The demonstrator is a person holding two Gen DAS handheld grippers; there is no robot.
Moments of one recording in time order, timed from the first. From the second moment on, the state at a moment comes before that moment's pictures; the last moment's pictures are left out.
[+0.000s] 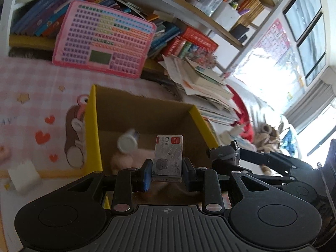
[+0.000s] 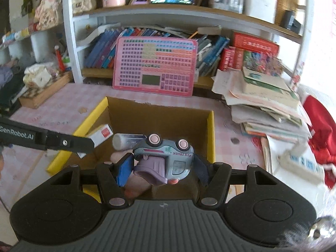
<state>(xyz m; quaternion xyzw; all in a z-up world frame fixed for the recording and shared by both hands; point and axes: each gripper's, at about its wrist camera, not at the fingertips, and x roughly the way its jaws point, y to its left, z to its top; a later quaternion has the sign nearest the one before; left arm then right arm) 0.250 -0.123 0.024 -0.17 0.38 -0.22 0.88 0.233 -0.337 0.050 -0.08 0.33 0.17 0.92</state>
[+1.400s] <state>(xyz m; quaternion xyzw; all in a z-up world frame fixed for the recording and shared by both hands) 0.317 -0.187 0.021 0.03 0.39 -0.17 0.90 0.330 -0.309 0.002 -0.19 0.40 0.25 0.86</state>
